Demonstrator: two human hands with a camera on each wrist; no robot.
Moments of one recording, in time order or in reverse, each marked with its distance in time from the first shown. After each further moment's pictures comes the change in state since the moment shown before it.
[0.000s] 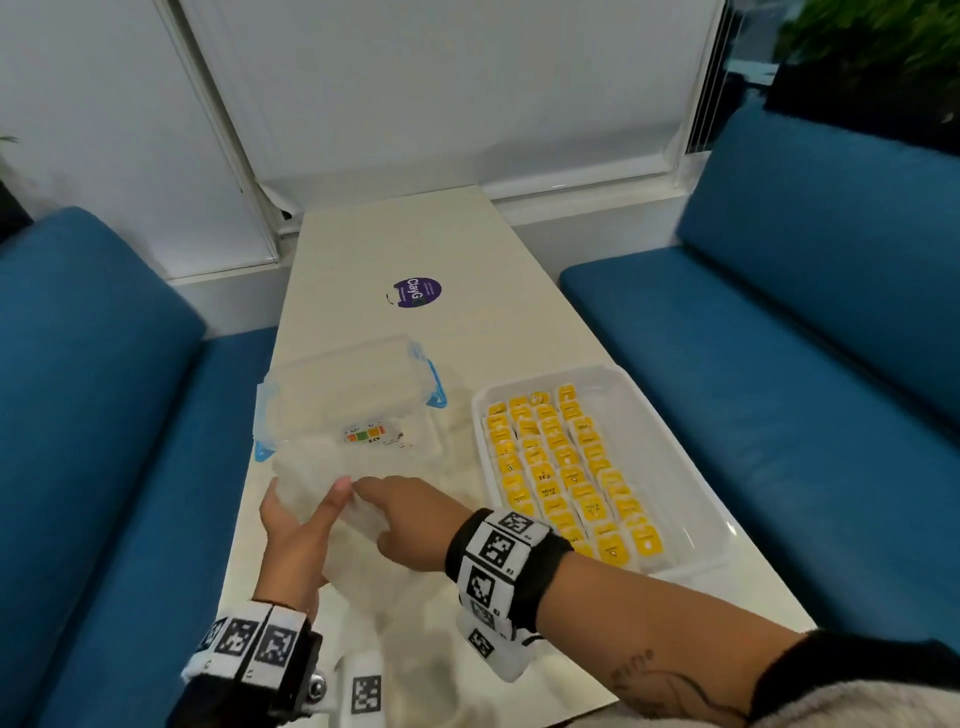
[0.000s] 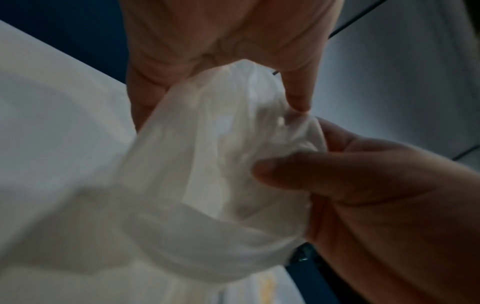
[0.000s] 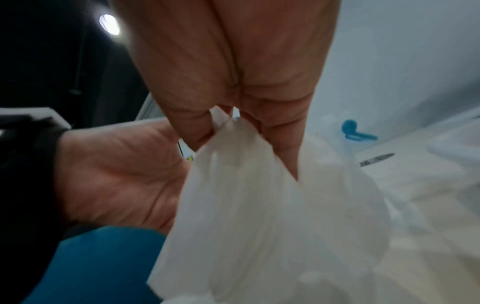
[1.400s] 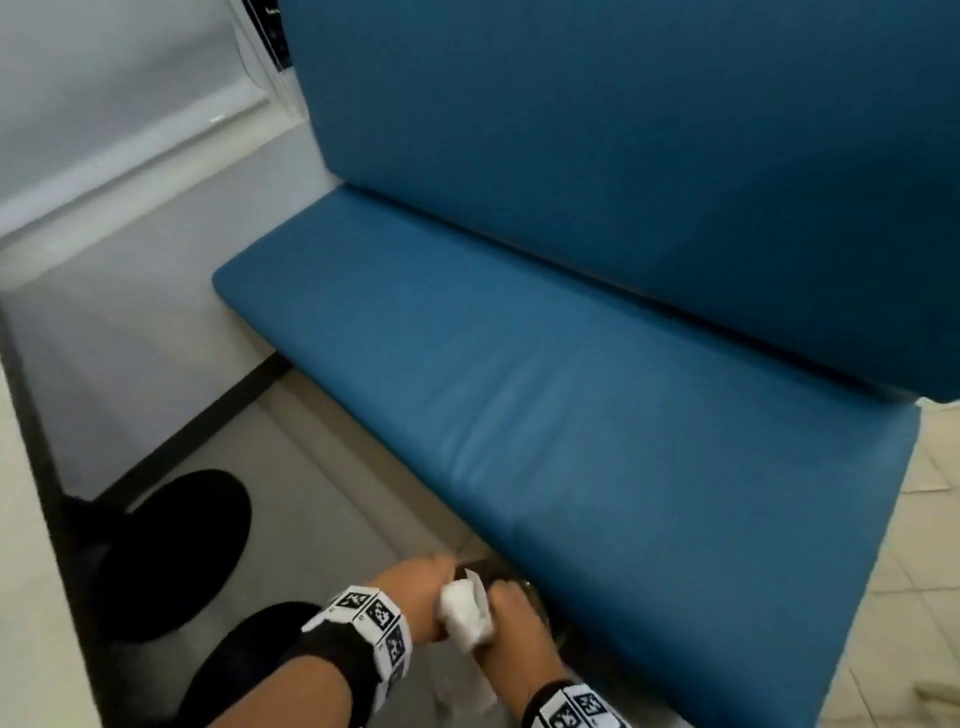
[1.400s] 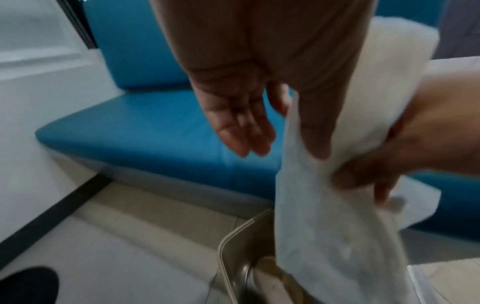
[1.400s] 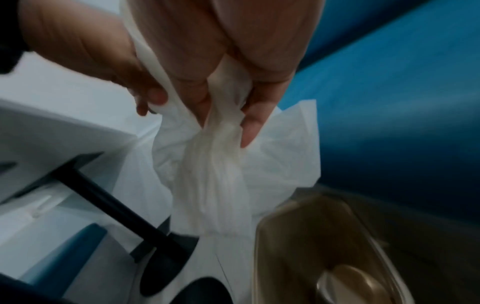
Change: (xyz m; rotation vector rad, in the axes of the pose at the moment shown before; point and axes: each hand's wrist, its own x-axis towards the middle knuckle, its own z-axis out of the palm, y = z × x) left_hand -0.042 -0.260 0.574 1.884 -1.353 0.475; right_hand -0.274 0.544 0.019 0.427 0.668 0.922
